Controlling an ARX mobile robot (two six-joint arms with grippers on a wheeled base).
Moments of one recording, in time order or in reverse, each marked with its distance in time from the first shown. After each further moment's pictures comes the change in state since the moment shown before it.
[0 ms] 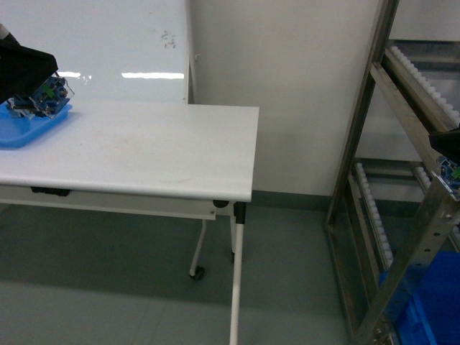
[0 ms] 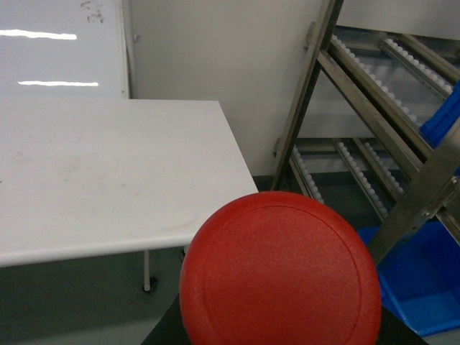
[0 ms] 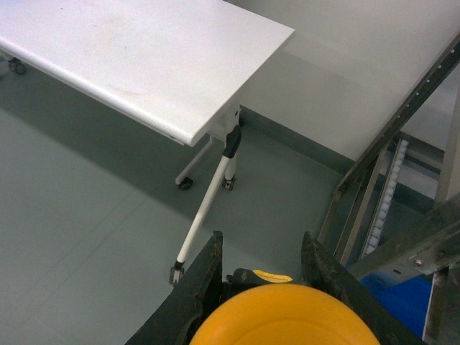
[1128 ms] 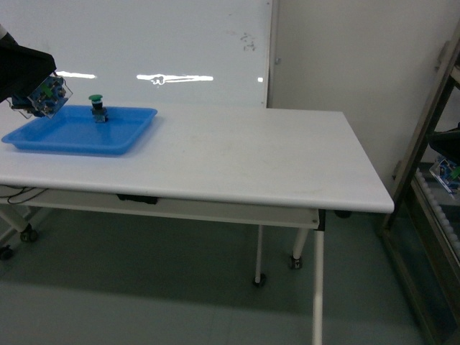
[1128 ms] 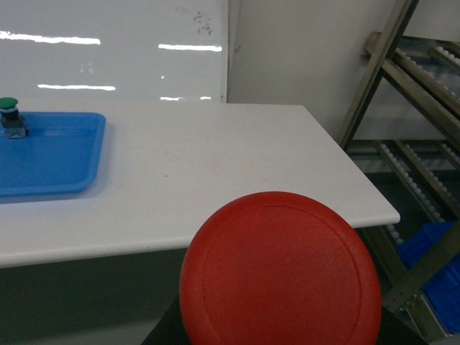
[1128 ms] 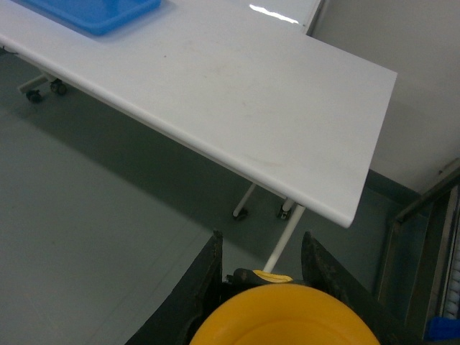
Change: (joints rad) left arm 0.002 0.002 0.000 0.002 0.000 0.000; right arm 0.000 0.000 0.000 0.000 0.000 0.000
